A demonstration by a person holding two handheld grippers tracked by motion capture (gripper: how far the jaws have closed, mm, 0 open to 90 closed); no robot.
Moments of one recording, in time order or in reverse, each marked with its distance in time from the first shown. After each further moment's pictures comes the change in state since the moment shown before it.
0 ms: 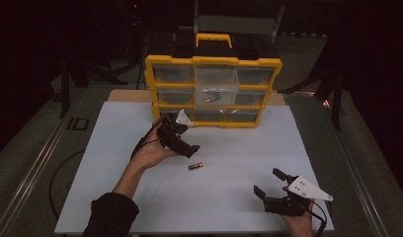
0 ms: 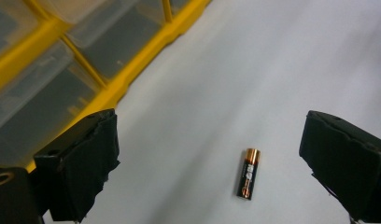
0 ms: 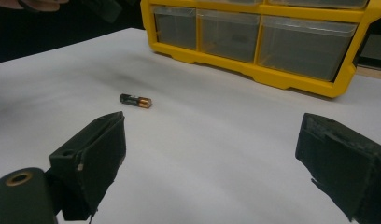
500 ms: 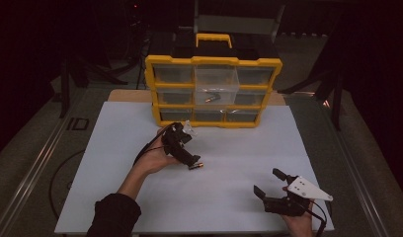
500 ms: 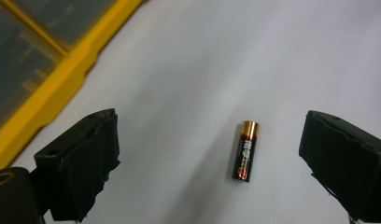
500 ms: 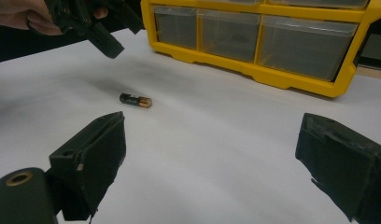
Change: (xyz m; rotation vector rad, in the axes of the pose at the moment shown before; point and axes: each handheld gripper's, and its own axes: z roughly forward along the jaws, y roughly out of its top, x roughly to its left) left arm -0.008 -0.016 0.029 0.097 -0.034 0.042; right arm 0.000 0.000 0.000 0.001 0.000 0.000
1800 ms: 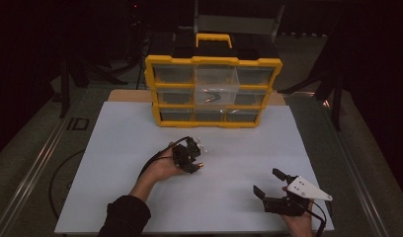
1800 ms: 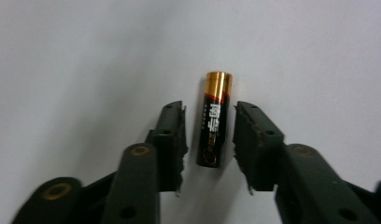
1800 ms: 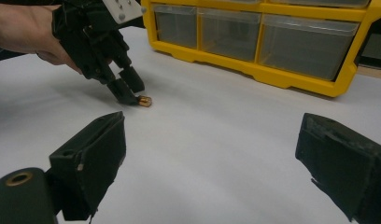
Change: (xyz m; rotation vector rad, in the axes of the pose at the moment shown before) left arm -0.022 -0.009 0.051 0.229 -0.087 0.120; right arm 0.000 0.000 0.001 0.003 0.000 -0.003
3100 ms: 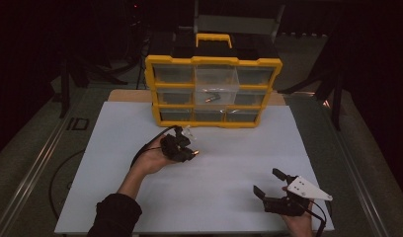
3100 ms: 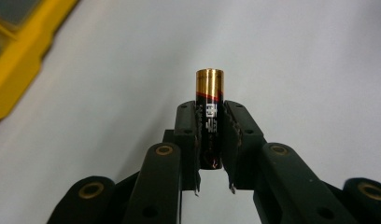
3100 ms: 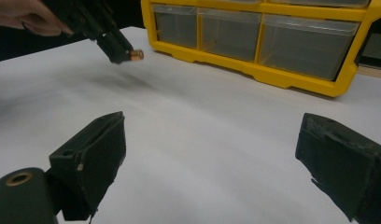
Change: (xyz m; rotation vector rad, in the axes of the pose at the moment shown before) left arm 0.020 -0.013 -0.056 -0.179 -0.021 -0.049; right arm 0.000 0.000 0.000 0.001 -0.001 0.005
